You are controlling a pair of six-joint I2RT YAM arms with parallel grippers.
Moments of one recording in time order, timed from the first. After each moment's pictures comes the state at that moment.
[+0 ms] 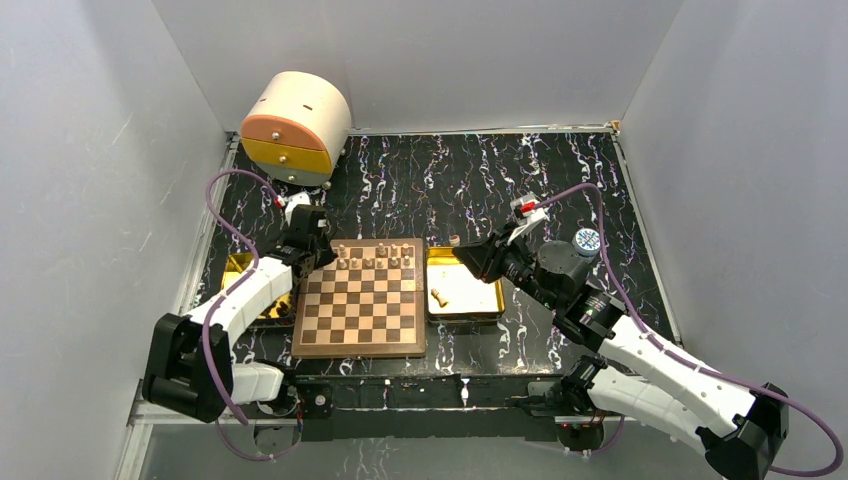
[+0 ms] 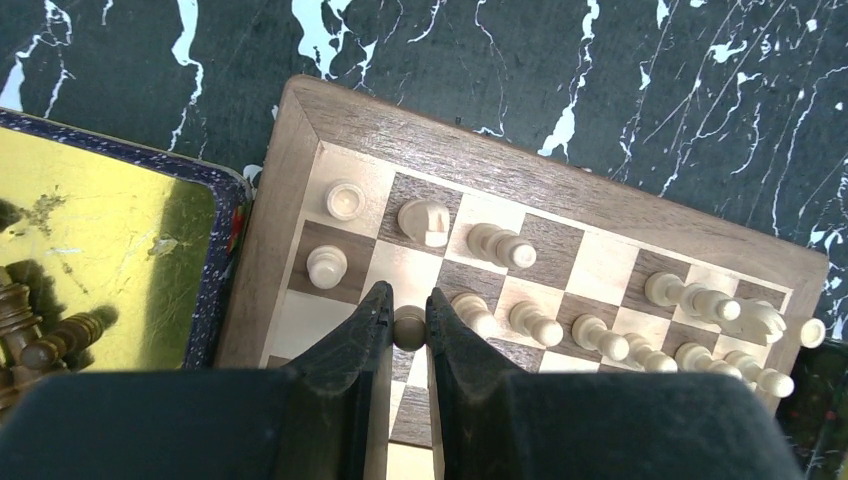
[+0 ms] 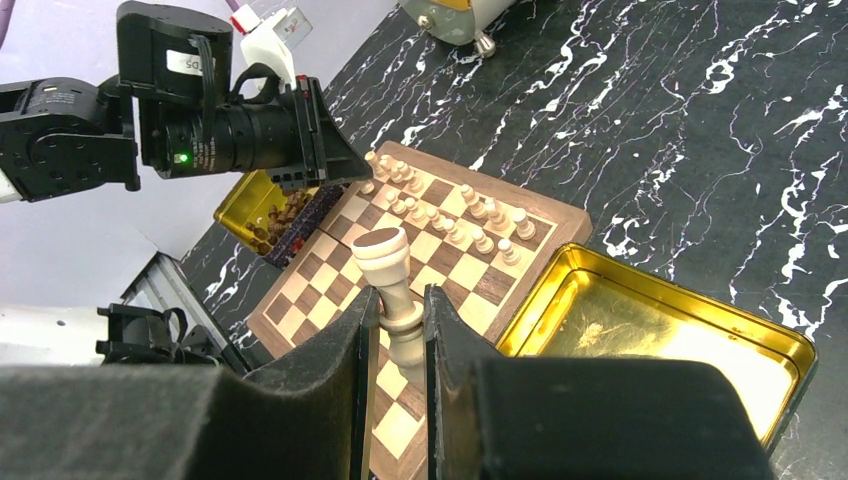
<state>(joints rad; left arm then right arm) -0.31 1.26 0.74 -0.34 -0.30 -0.56 0.85 0.77 0.64 0.04 0.02 0.50</state>
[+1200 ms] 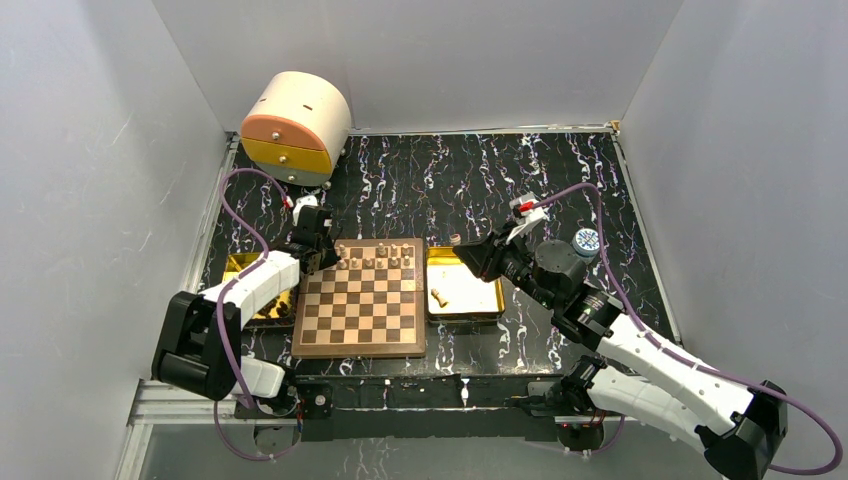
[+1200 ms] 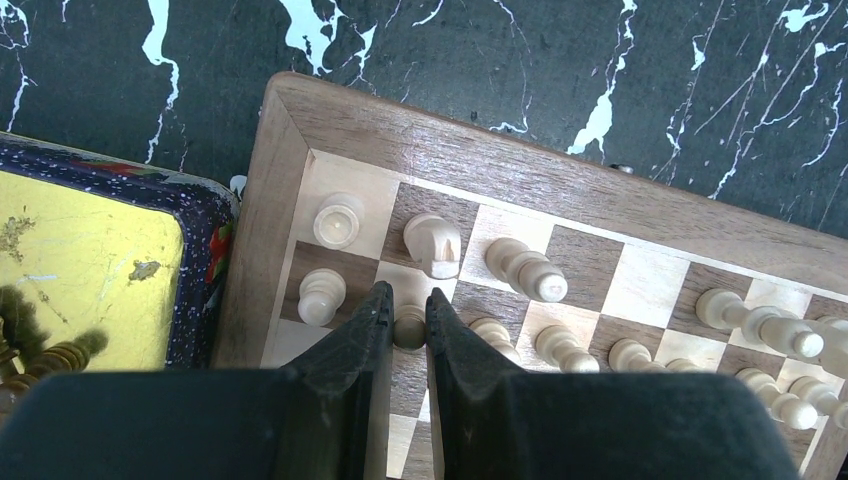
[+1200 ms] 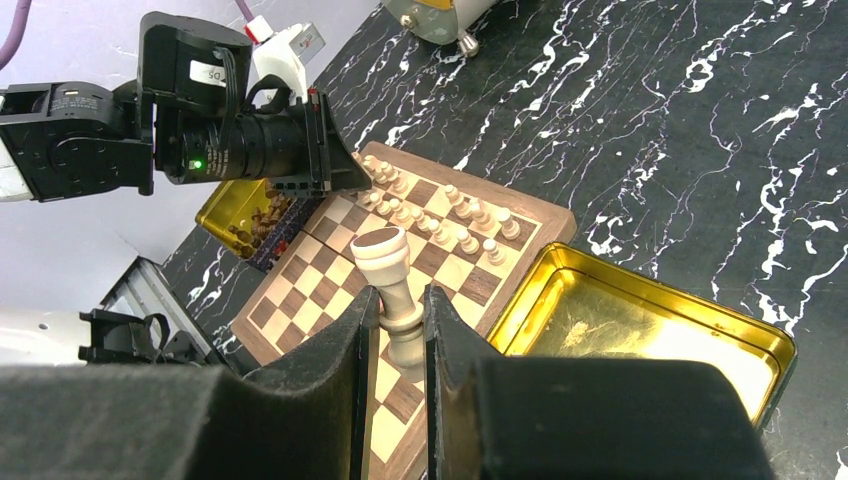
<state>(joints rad) -0.31 1.38 0.74 -0.29 -0.30 -0.52 0.85 0.79 0.64 0.04 0.05 0.48</state>
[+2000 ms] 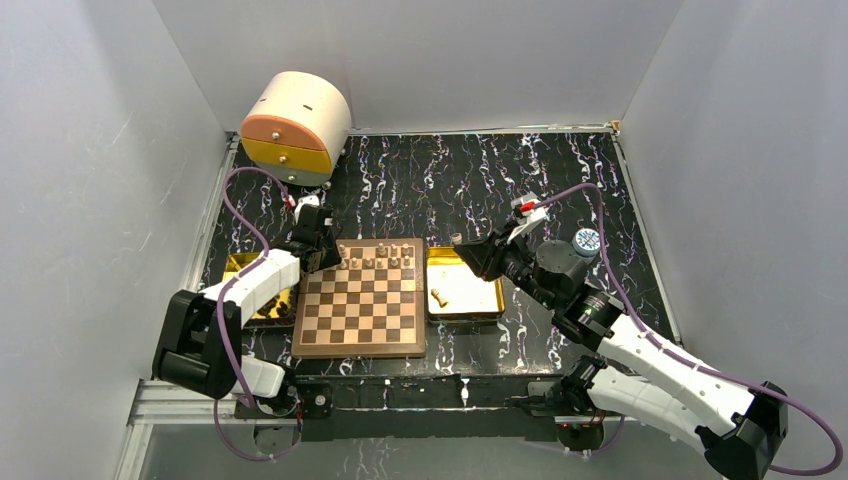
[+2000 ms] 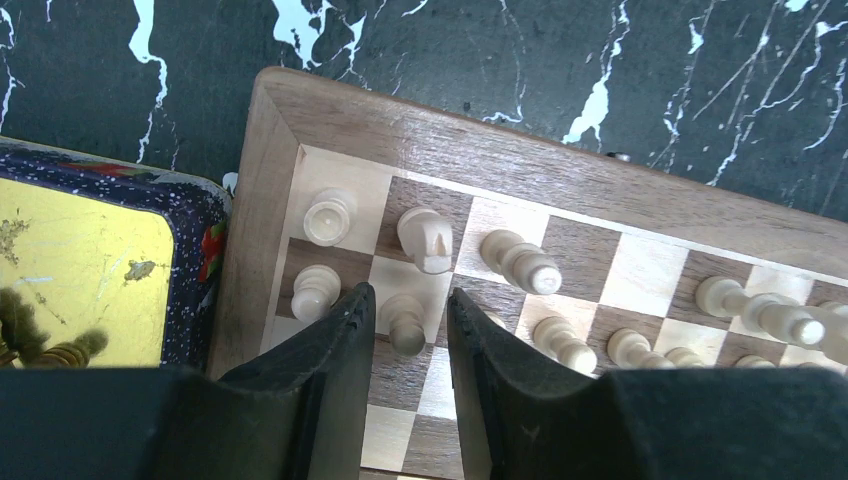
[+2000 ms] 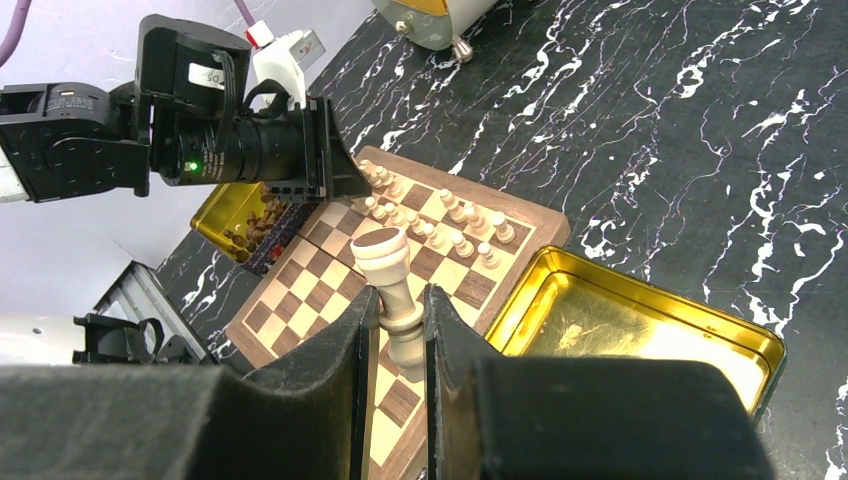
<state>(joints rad) -0.31 1.39 0.75 -0.30 -0.28 -0.50 0.85 0.78 0.64 0.04 0.06 0.47</state>
